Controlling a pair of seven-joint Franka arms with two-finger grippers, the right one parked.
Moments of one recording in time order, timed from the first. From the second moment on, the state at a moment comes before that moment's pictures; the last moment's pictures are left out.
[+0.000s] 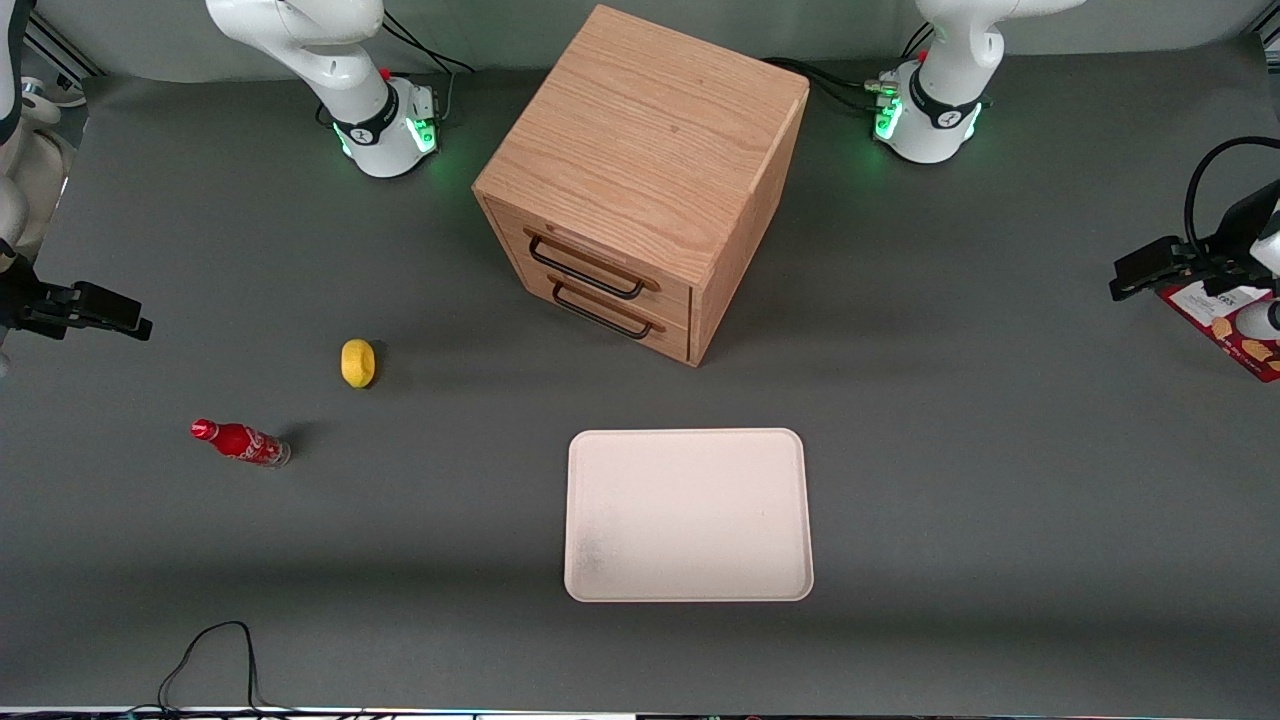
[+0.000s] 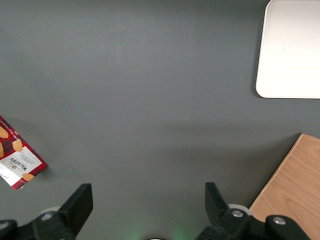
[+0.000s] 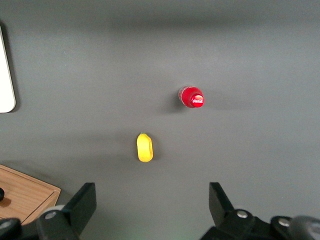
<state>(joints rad) 0.08 0.06 -0.09 -1.51 0.00 1.49 -0.04</state>
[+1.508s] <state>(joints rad) 0.67 0.06 -0.06 -1.59 0.06 1.55 0.44</state>
